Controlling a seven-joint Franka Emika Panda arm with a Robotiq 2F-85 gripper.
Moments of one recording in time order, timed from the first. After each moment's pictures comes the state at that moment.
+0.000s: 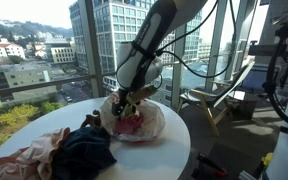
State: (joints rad) arm 0.02 0.20 0.00 -2.36 -0.19 2.75 0.20
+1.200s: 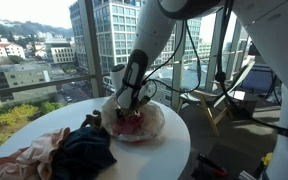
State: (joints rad) arm 0.25 0.64 -0.35 -1.97 -0.37 2.78 0.57
